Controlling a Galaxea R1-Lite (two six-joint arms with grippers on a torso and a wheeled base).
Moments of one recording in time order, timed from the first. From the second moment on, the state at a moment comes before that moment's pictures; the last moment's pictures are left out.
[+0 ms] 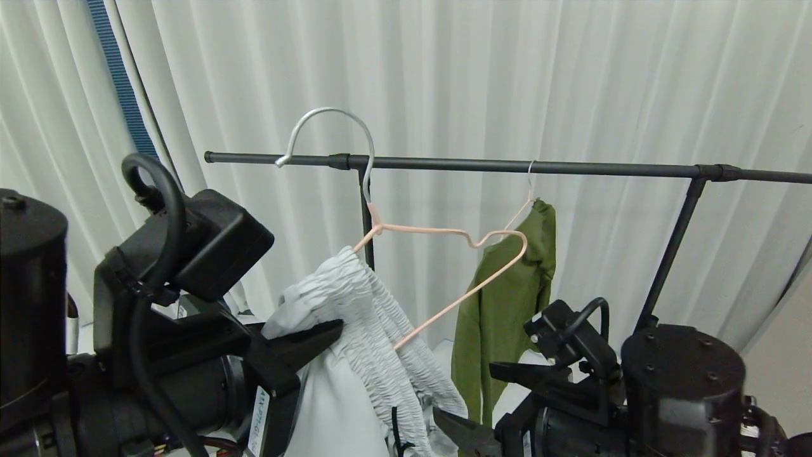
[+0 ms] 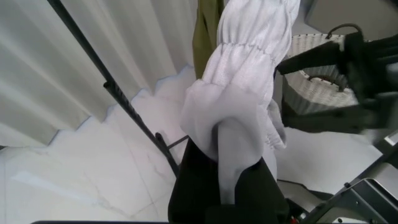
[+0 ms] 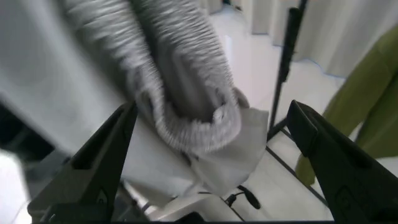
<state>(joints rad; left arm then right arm) -0.91 1.24 -0.82 0.02 0.25 -0.02 1.05 1.68 -0.52 -0.82 -0.08 0.36</state>
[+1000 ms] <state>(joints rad) -0.91 1.17 -0.74 0.02 0.19 0.13 0.80 1.79 -0.51 -0.82 -0.19 0.26</state>
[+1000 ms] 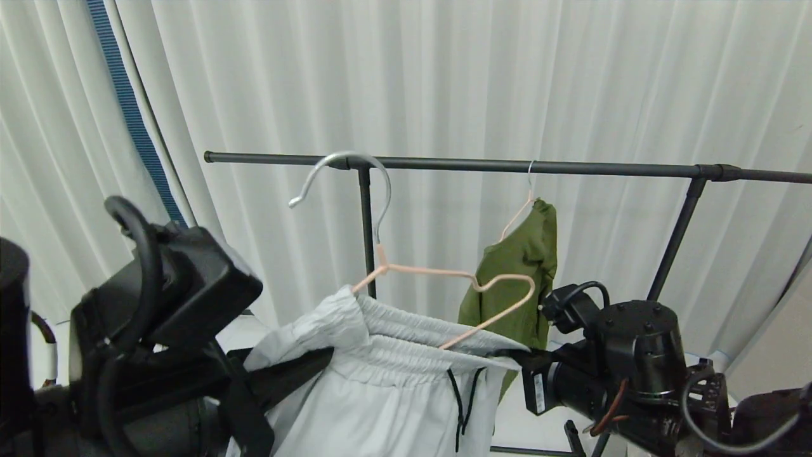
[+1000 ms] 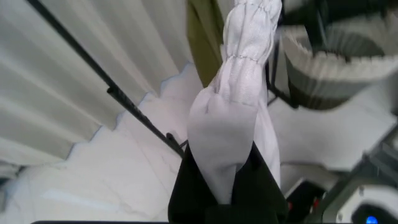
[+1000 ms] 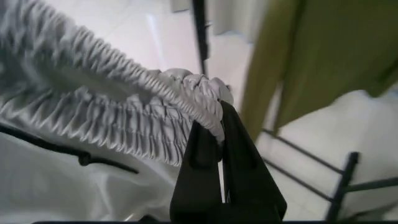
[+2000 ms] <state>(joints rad) -0.85 1.22 -0.52 -0.08 0.29 0.25 0.80 1.51 -0.52 -0.49 0.00 -0.01</state>
